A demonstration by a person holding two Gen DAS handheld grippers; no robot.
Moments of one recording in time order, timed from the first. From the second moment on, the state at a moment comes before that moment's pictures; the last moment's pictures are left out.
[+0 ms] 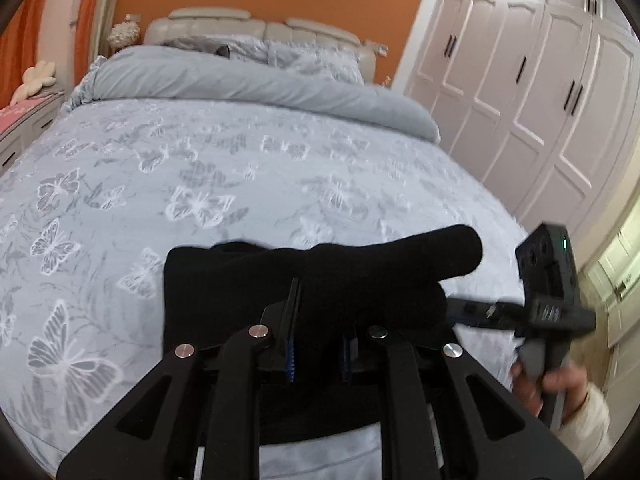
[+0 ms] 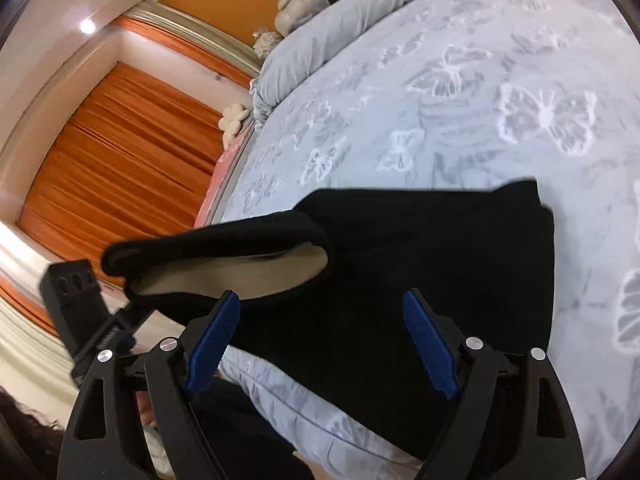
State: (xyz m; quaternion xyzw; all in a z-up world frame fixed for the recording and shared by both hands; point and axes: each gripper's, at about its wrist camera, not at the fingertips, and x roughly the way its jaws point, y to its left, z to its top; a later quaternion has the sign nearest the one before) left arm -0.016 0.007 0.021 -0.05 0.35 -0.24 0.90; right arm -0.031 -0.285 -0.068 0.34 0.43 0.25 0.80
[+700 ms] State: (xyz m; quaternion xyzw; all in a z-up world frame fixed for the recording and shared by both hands) left arm -0.044 0.066 -0.018 -0.06 0.36 -0.17 0.91; right arm -0.012 -0.208 -0.108 0.29 0.49 0.24 0.79
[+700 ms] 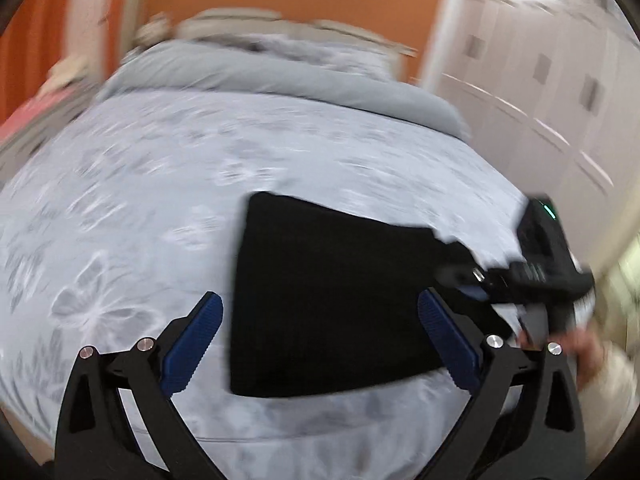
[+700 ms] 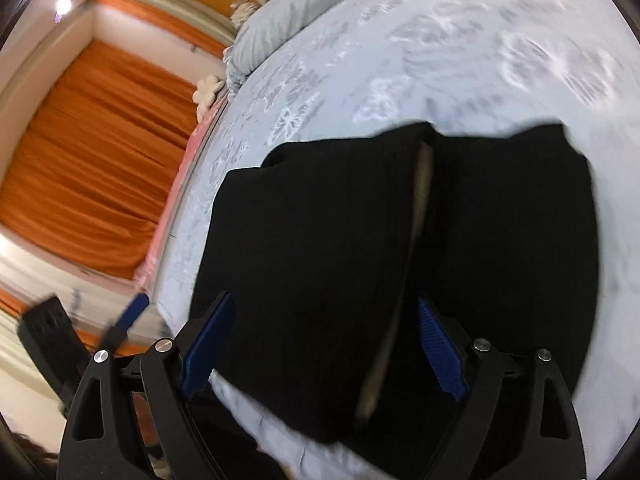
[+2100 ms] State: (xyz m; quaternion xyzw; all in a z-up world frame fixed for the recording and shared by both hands) left arm -0.018 0.065 -0.048 0.03 0.41 -0.06 0.91; right arm 0.103 -0.046 -0.117 0.00 0.48 0.18 0.86
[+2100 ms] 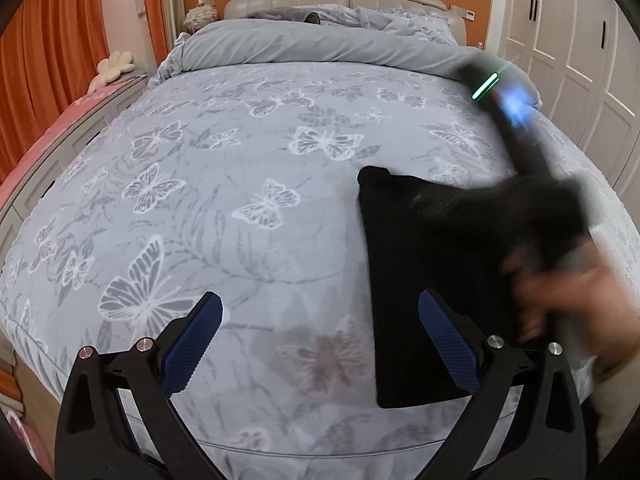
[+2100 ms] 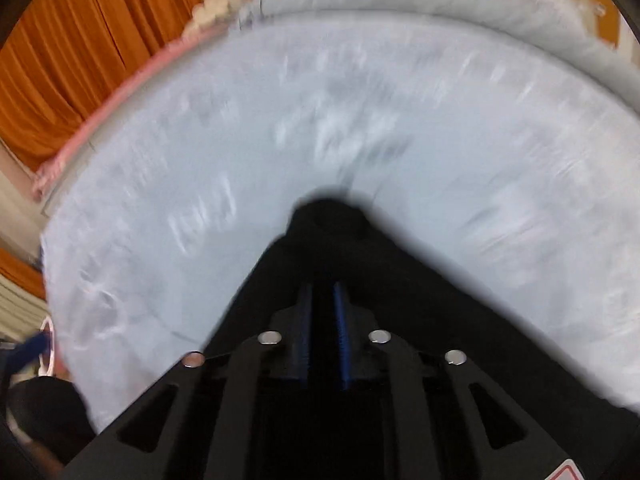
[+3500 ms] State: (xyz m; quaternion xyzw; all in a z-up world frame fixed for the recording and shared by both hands) left arm -0.005 0.032 -0.091 -0.05 0.51 -0.15 0.84; right arm -0.086 -0.242 -0.086 0.20 0.45 0.10 0.87
